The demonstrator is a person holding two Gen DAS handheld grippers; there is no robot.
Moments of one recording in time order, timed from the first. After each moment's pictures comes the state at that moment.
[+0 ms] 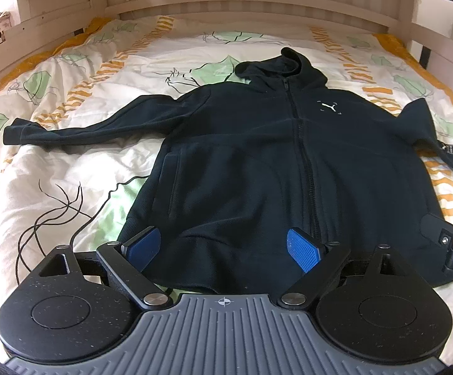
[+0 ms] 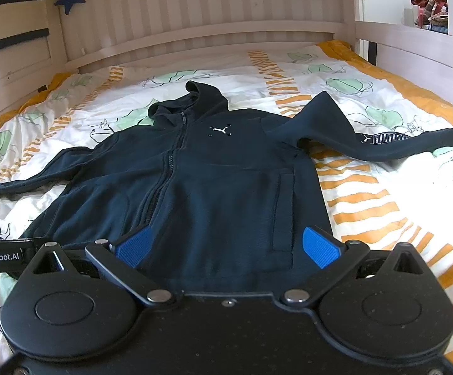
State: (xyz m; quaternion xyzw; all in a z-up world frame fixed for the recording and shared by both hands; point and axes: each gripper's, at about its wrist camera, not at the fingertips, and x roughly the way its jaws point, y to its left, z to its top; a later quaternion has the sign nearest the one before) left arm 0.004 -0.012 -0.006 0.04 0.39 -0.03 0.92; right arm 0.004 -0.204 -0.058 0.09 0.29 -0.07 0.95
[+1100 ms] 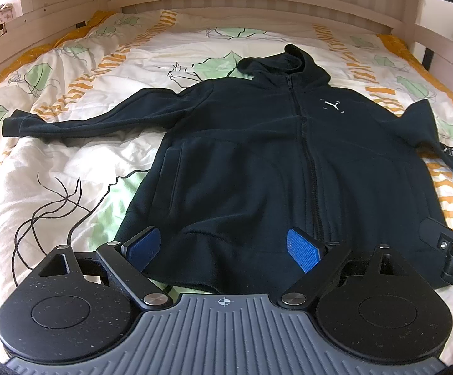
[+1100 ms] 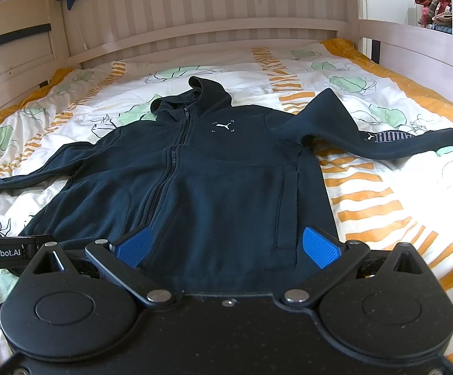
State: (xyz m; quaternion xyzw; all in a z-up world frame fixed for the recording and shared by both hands) left arm 0.008 -0.009 -0.008 0.03 0.40 -0.03 0.92; right arm 0.007 -0.201 -0.058 0.08 0.30 -0.06 0.95
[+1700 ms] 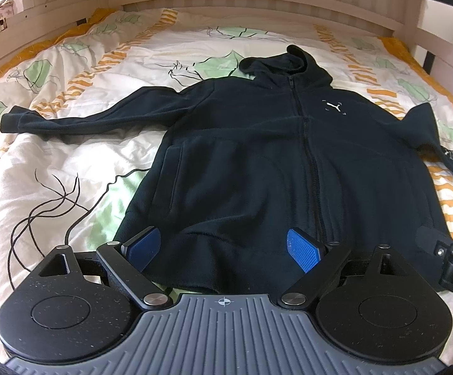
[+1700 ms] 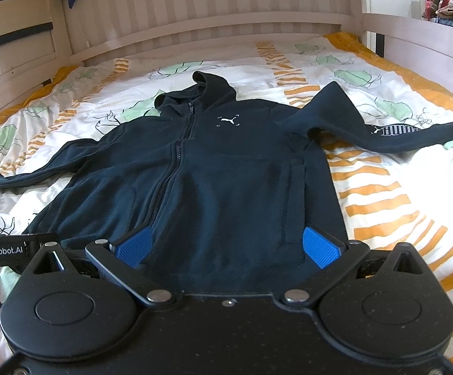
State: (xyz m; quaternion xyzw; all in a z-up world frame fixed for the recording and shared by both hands) left arm 0.013 -0.004 -0.013 0.02 0.40 -0.03 0.92; right arm 0.012 -0.199 -0.064 0.09 0.31 -0.05 0.94
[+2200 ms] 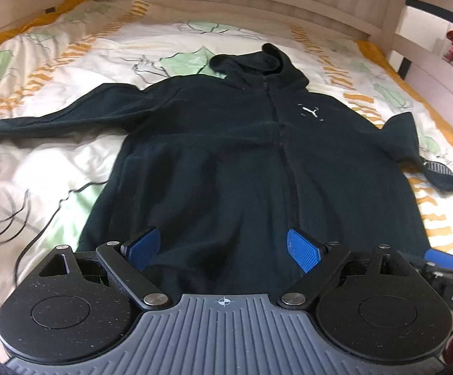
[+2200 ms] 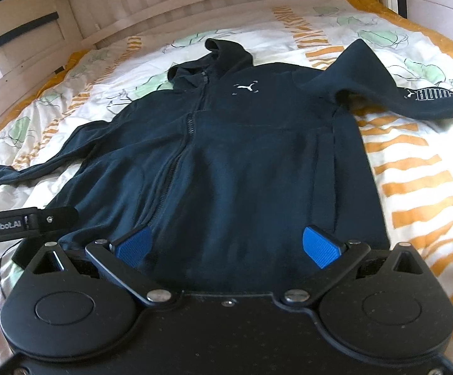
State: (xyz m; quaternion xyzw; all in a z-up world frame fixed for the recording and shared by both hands) left arm 0.057 -0.003 -0.025 -0.02 0.41 -0.11 0.91; right arm 0.047 -0.221 -0.086 0.14 0.36 0.00 0.92
